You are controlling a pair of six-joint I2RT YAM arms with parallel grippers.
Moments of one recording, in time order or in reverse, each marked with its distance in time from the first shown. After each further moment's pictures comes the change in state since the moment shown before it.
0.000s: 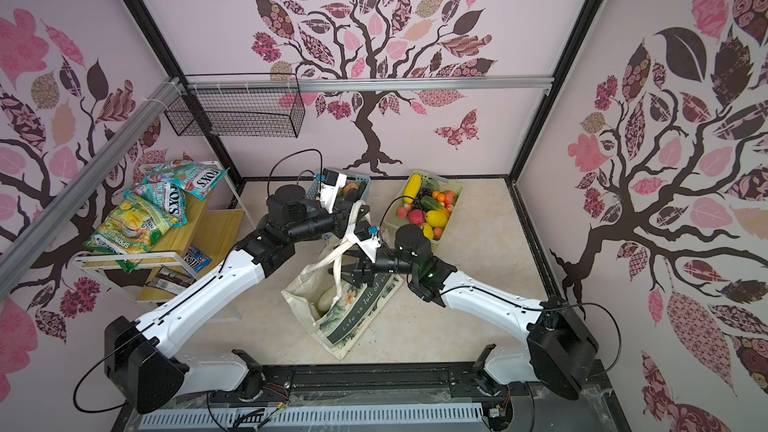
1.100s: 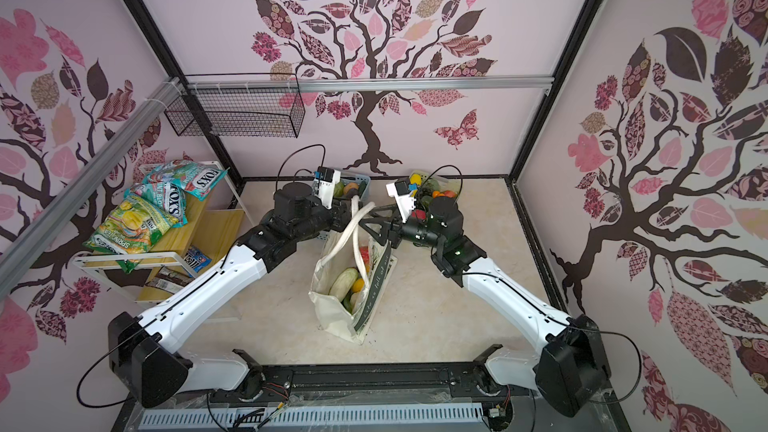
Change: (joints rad) left arm -0.007 0.024 0.051 -0.166 -0.268 0.026; right arm -0.245 -0.053 0.154 -0.194 0.037 0.250
